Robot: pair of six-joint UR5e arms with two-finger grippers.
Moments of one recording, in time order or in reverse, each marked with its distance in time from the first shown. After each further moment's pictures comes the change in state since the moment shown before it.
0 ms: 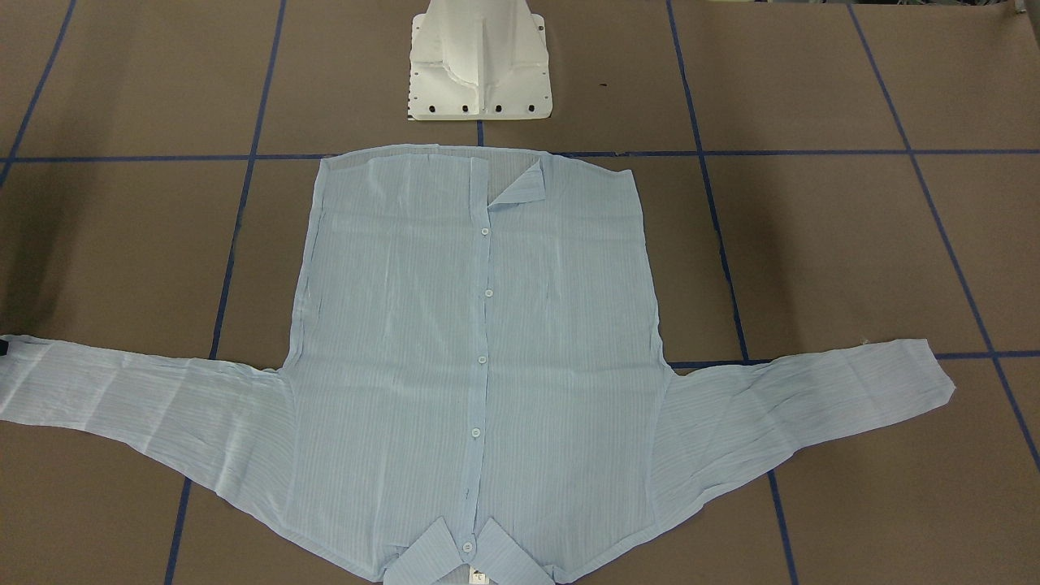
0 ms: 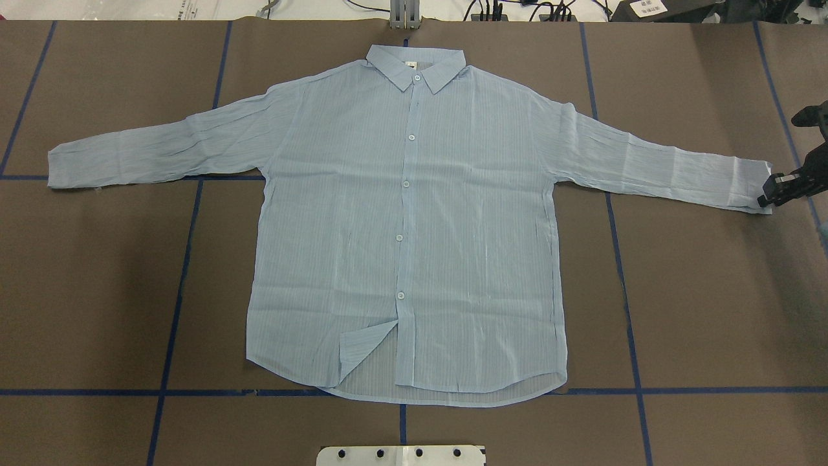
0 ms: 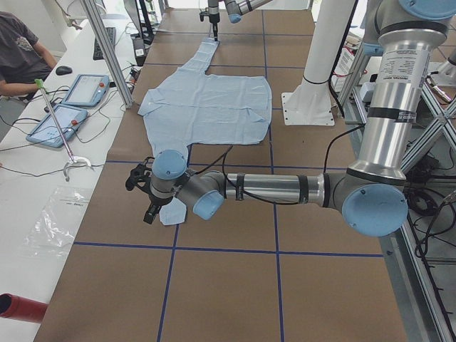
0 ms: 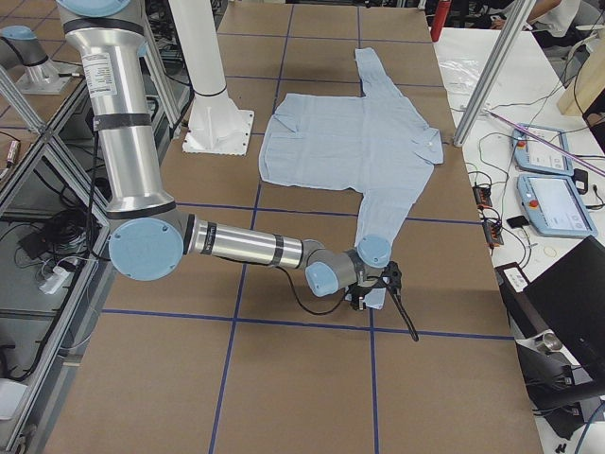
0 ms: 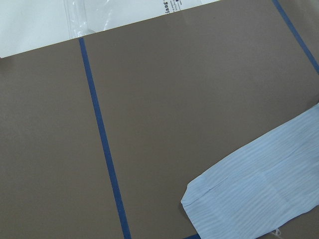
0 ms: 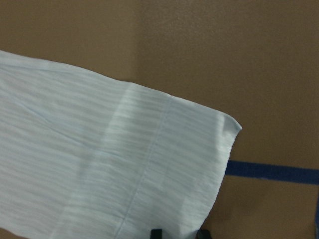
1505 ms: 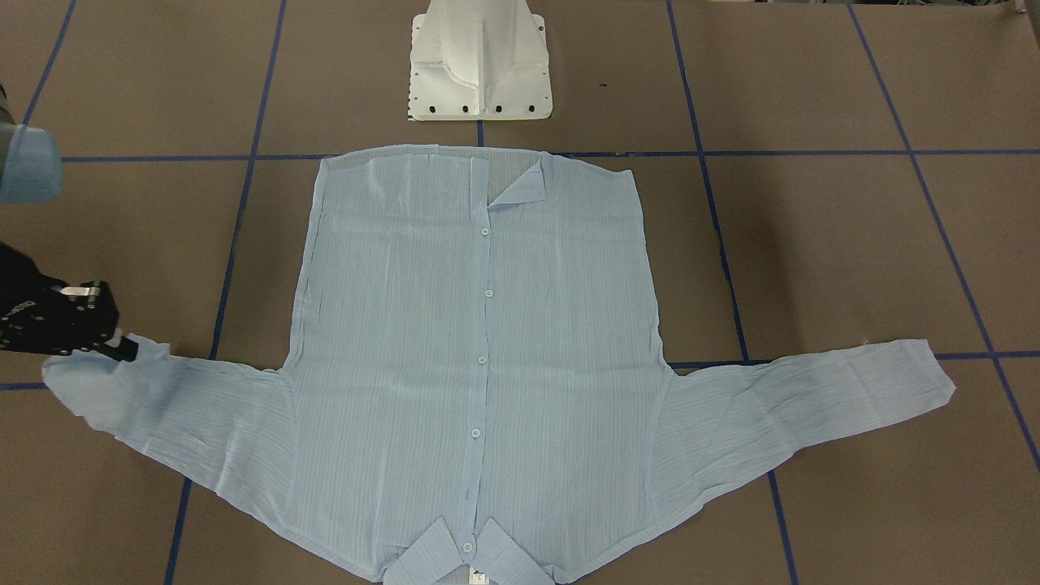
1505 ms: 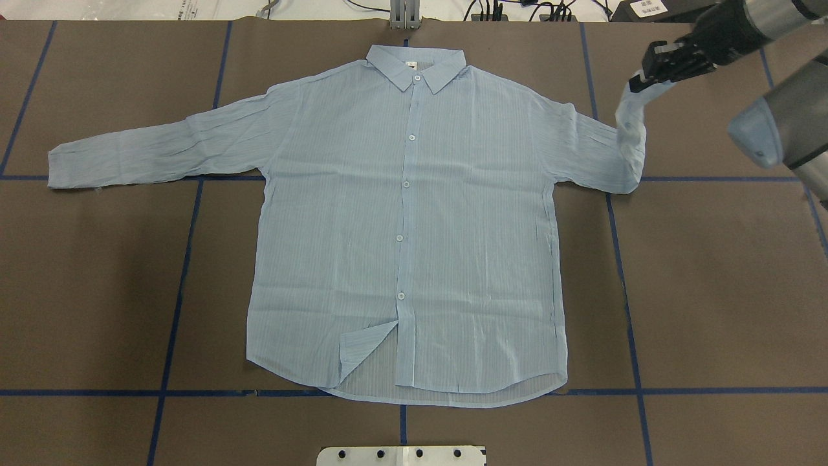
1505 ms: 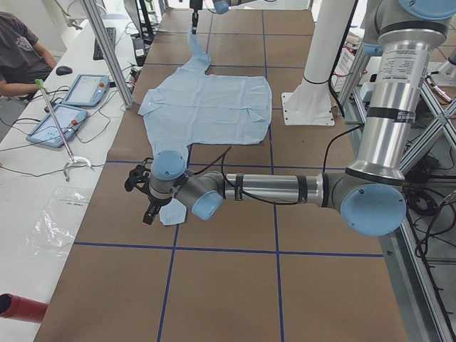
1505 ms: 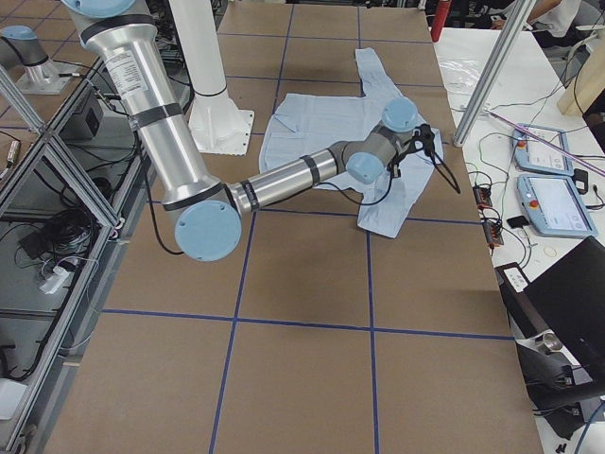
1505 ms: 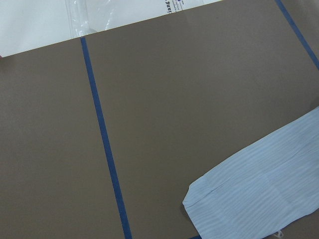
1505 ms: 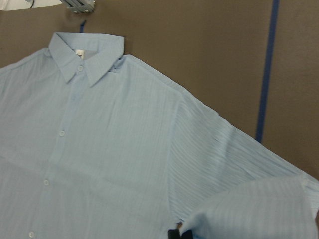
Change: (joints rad) left arm 0.000 -0.006 0.010 0.000 0.000 -0.005; right arm -0.069 0.355 0.343 -0.083 0.131 0.458
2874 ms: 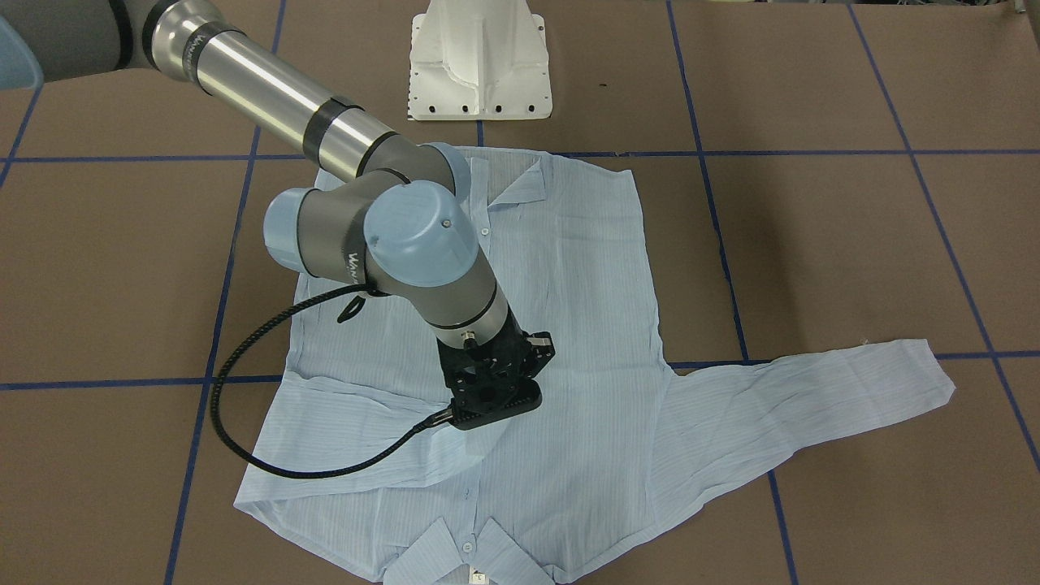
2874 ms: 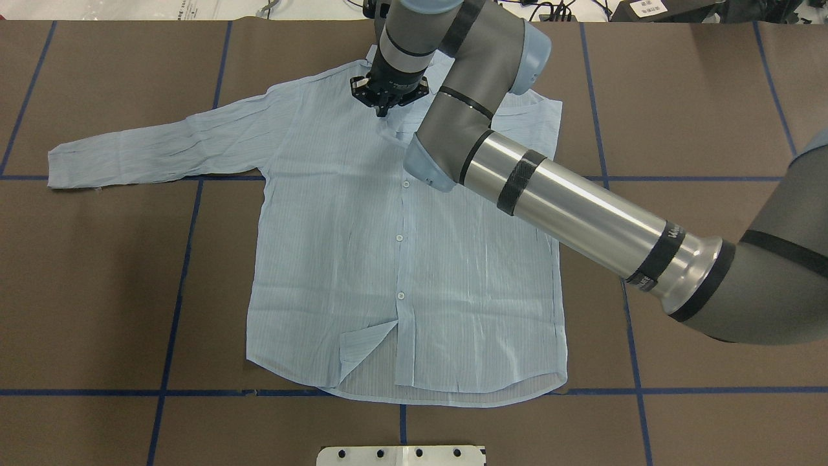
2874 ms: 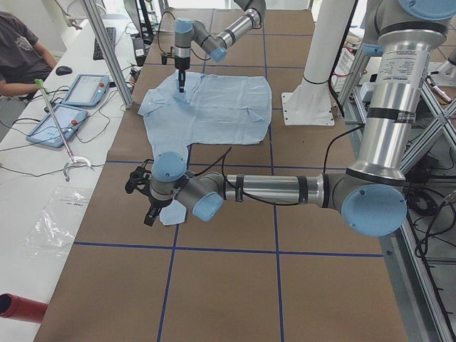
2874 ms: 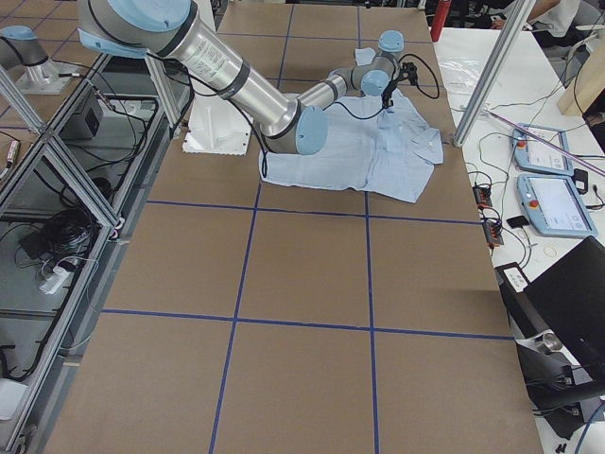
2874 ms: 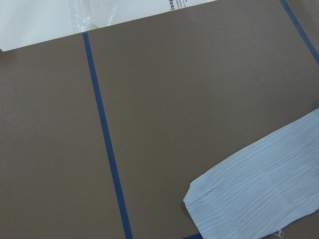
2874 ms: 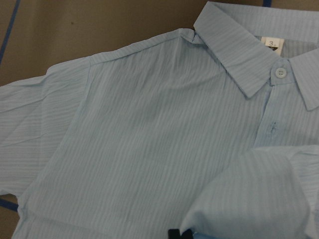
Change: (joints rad) left arm 0.000 0.006 0.002 0.000 0.000 -0.010; right arm -0.412 0.632 -0.623 -0.001 -0.437 0.118
